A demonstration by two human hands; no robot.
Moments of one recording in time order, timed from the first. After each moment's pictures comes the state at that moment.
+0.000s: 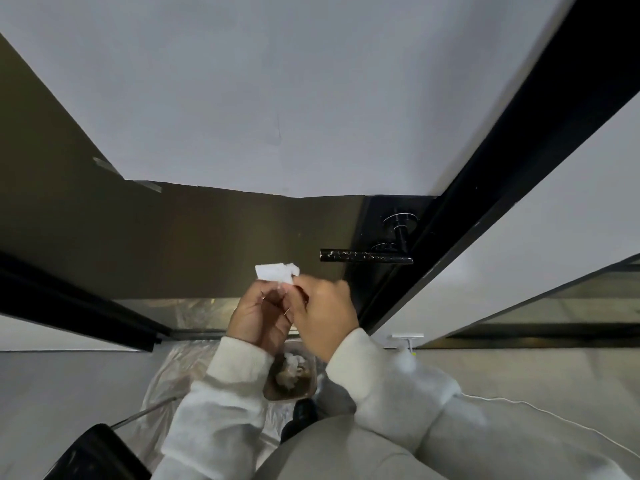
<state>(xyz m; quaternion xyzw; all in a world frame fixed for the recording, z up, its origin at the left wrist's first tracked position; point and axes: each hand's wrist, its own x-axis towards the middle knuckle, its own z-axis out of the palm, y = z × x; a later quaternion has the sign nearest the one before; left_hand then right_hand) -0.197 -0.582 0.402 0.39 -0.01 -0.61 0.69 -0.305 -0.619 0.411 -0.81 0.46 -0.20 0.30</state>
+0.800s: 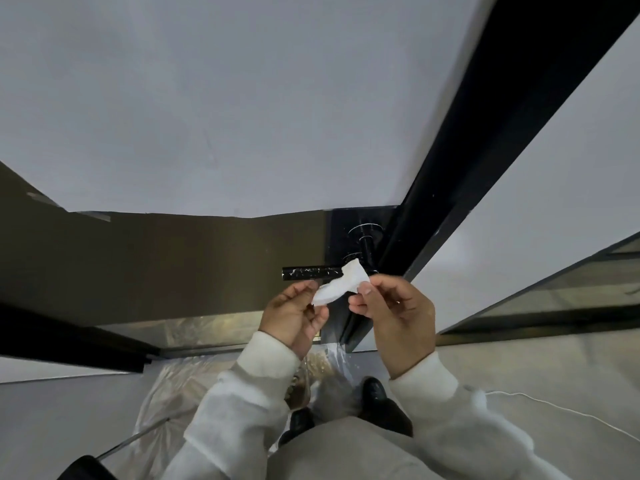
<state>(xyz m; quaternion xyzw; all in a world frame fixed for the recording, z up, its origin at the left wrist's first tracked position) -0.267 -0.635 0.409 0.50 0.04 -0.62 0.60 -0.415 -0.645 0.438 -0.45 0.48 -0.52 0.54</state>
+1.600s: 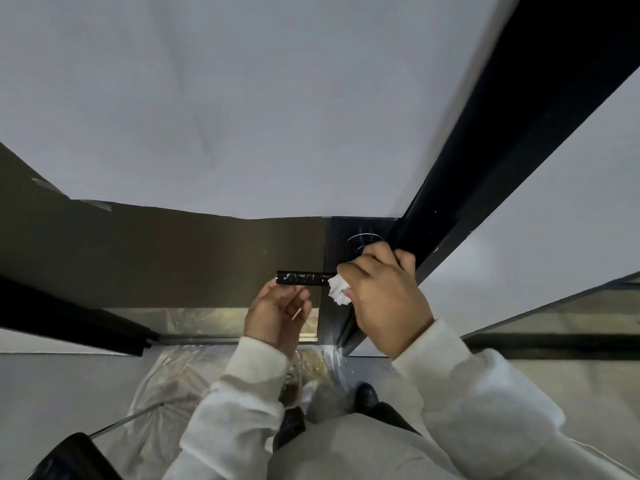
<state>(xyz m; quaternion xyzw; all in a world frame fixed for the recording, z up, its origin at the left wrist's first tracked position) -0.261 -0.641 0.400 0.49 0.07 -0.56 0.67 -0.419 -0.699 0.469 -0.91 0.40 -0.12 -0.01</state>
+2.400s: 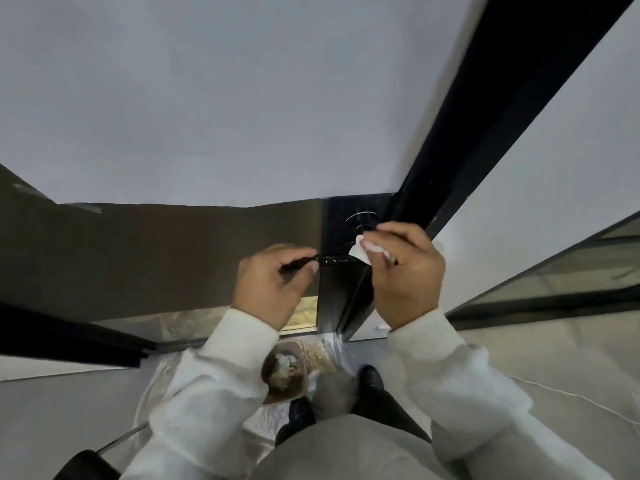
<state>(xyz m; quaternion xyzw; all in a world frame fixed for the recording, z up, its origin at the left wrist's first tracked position) -0.231 -0.629 0.457 0.67 -0.56 -0.22 0.43 -0.418 -0.686 0.449 -0.69 0.51 -0.50 0.12</state>
